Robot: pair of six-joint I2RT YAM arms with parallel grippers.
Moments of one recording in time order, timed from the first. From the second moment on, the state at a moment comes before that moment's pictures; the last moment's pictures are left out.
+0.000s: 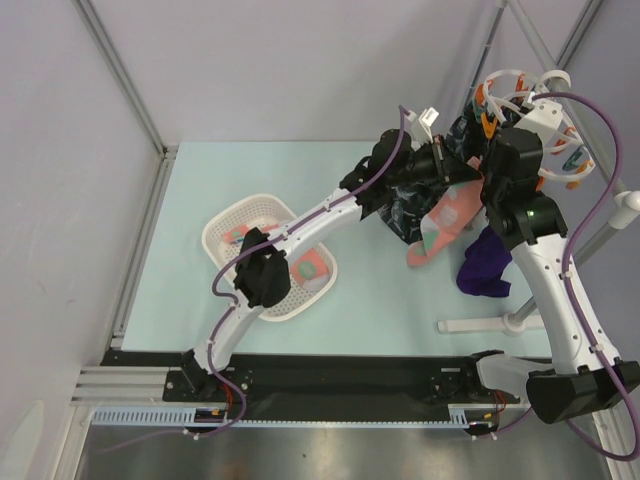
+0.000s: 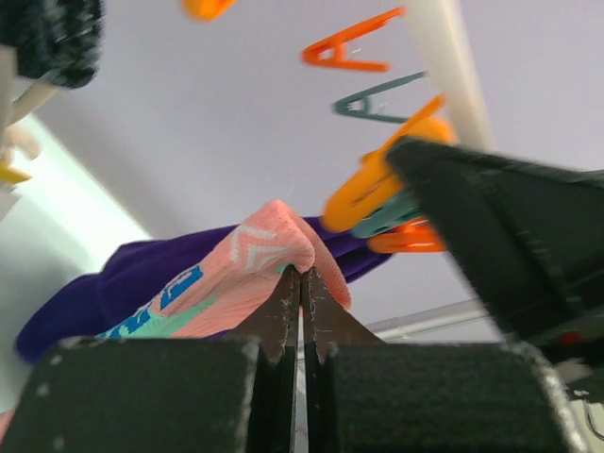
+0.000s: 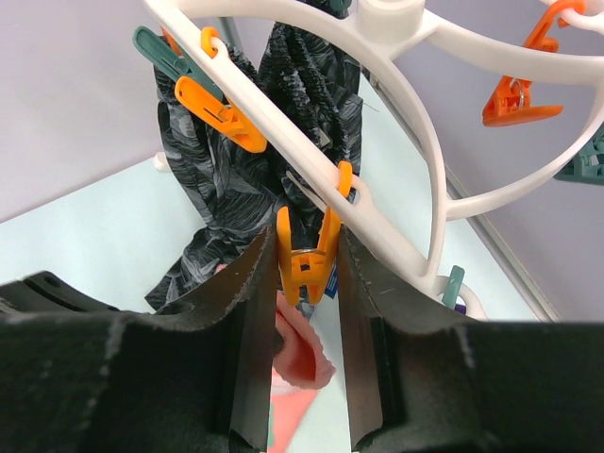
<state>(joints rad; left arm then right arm) -0.87 2.38 2.35 0.07 0.46 -1.06 0.23 1.19 1.43 -0.44 0.64 0.22</state>
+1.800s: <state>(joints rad) -0.84 2.46 2.39 0.28 0.53 -1.28 0.23 1.16 1.39 -0.41 0.61 0.21</state>
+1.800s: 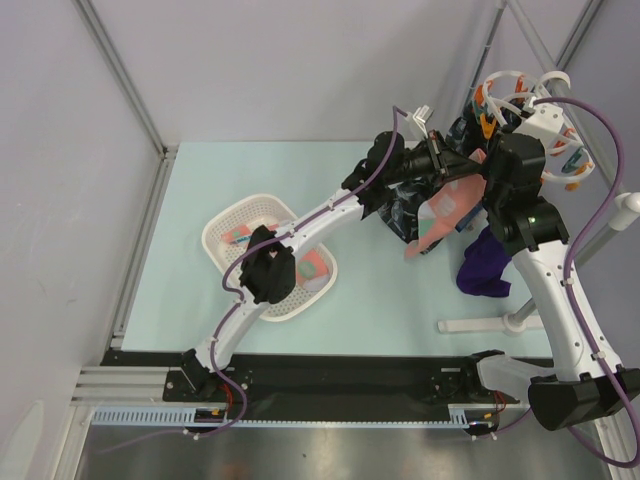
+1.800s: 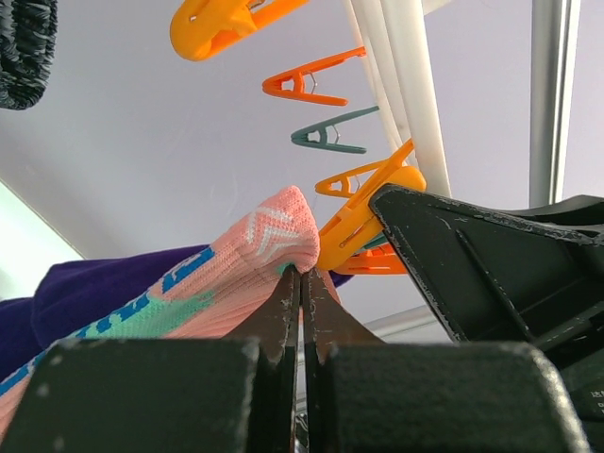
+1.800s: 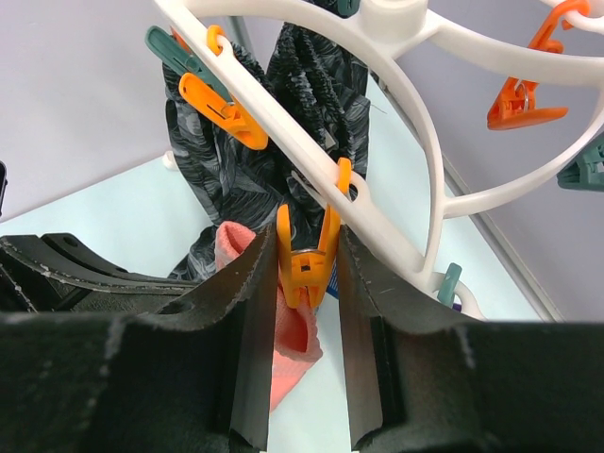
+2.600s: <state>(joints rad) -0.84 2.48 2.39 0.38 0.53 -1.36 0.23 1.15 1.39 -0.41 0.60 0.21</state>
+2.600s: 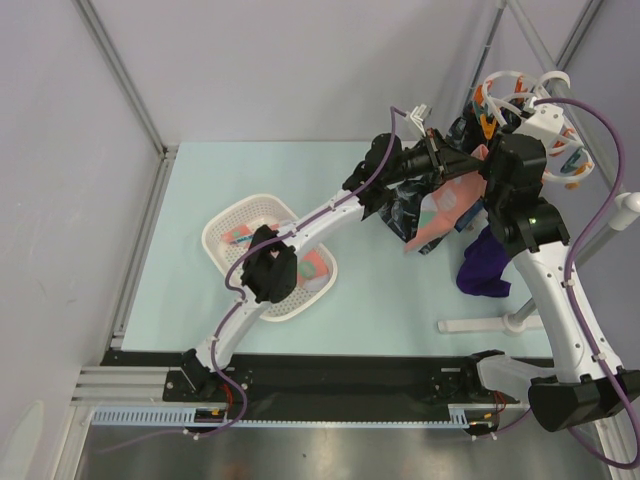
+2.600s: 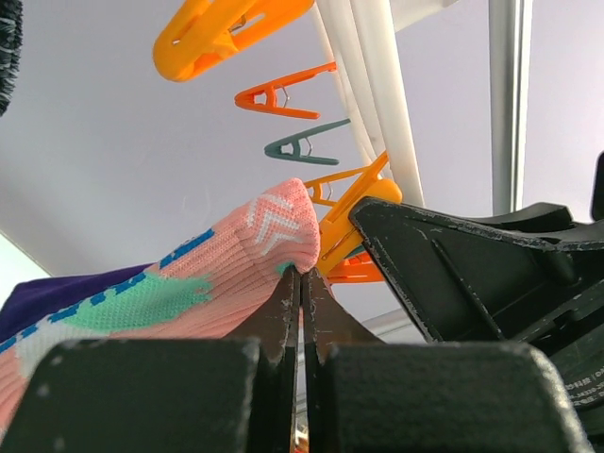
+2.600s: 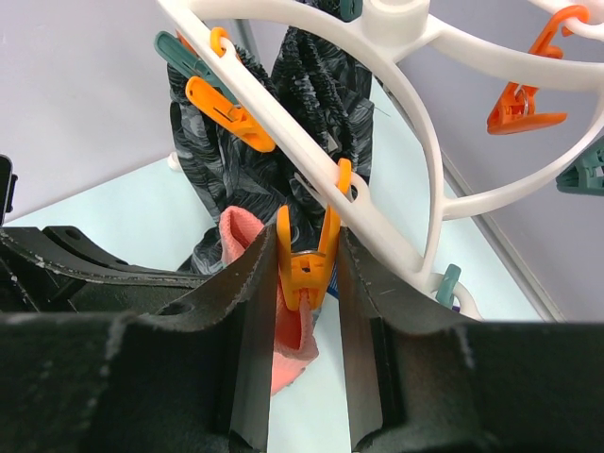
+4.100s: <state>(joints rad) -0.85 2.50 2.42 0.38 0.51 -1.41 0.23 1.13 1.39 -0.50 0.52 0.22</state>
